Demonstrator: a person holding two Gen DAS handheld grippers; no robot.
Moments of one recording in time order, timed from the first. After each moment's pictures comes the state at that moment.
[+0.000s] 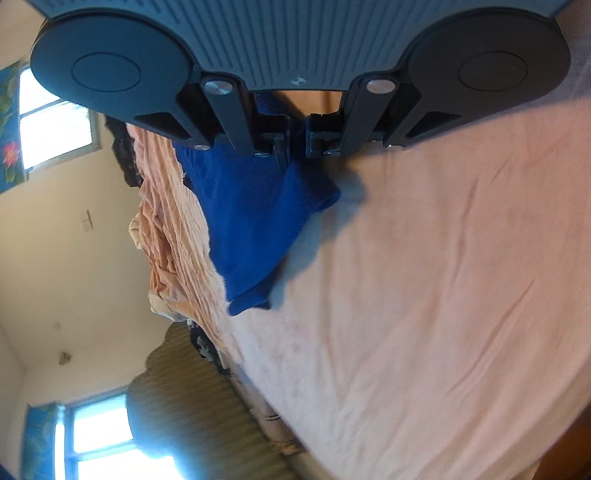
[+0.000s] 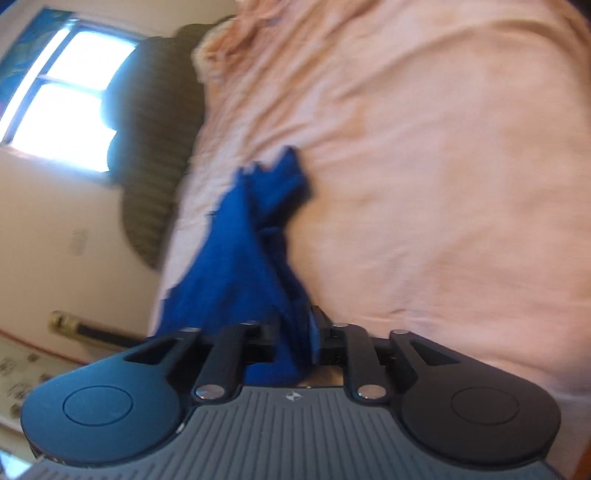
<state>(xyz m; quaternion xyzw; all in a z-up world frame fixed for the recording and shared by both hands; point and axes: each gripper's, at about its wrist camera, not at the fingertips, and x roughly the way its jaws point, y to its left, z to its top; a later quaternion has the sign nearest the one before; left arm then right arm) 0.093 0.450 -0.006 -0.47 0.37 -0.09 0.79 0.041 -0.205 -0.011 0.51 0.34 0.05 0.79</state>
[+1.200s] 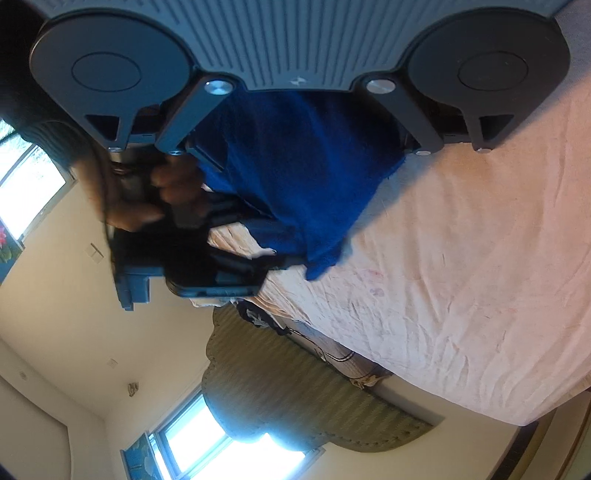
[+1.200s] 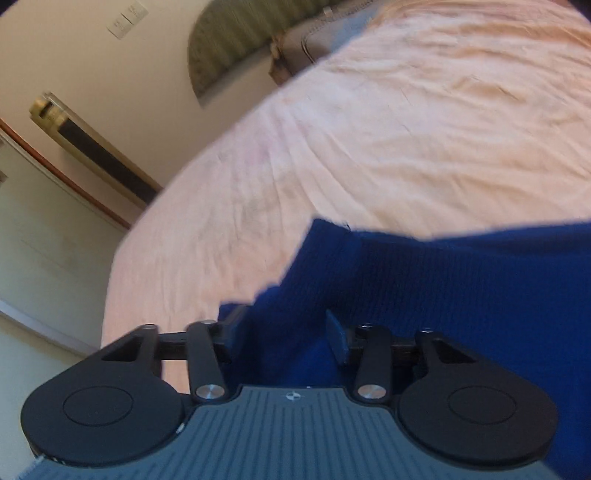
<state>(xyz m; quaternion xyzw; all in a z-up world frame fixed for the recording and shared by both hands) 0.100 0.398 0.017 -0.30 0.26 -0.12 0.91 0.339 0.133 0.037 0.22 0.46 0.23 0.83</state>
